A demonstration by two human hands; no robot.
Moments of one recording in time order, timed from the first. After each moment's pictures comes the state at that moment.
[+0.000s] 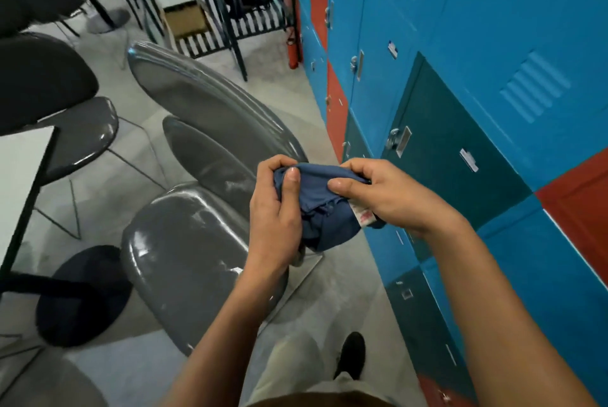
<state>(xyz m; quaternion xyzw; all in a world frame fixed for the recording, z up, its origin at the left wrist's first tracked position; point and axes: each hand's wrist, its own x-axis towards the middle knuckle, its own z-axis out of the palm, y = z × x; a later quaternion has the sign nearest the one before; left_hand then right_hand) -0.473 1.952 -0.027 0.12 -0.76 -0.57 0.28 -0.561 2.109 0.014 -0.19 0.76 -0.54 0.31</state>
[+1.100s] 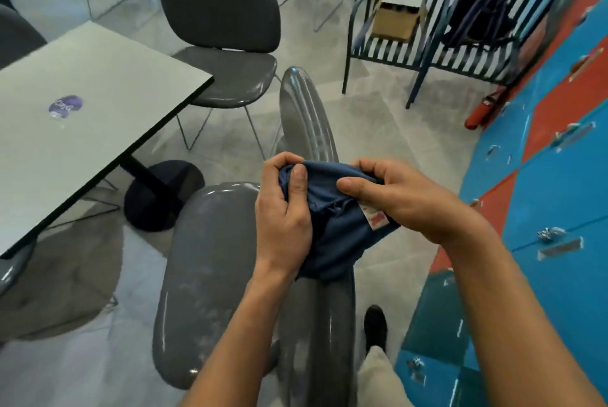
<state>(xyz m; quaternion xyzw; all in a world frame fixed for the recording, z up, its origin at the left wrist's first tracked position) -0.683 1.759 -0.019 0.40 -0.63 -0.44 0.49 -0.855 1.807 0.022 -0.47 0.62 -0.36 0.51</state>
